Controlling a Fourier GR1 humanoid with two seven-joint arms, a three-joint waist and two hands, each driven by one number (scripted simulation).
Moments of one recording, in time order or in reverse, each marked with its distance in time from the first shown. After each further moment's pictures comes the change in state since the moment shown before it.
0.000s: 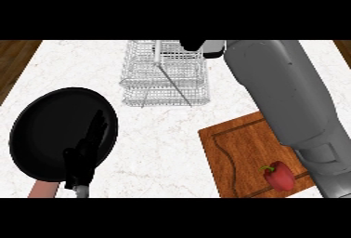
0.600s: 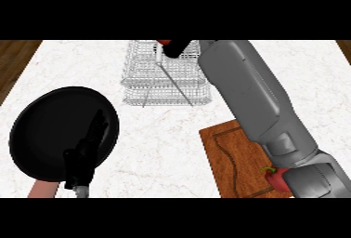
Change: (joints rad) left arm 0.002 -0.001 -0.002 -0.012 -0.014 -0.005 0.000; right arm -0.042 0.133 -0.091 0.313 0.006 -0.177 -0.101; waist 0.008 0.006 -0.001
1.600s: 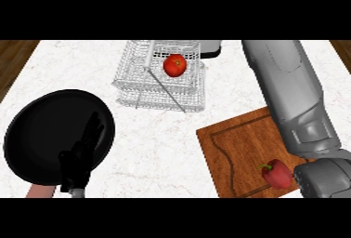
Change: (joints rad) left arm 0.023 0.003 0.022 -0.010 -0.004 0.002 0.006; right arm 0.005 -0.063 -0.319 0.053 -0.262 -0.308 -0.212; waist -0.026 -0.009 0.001
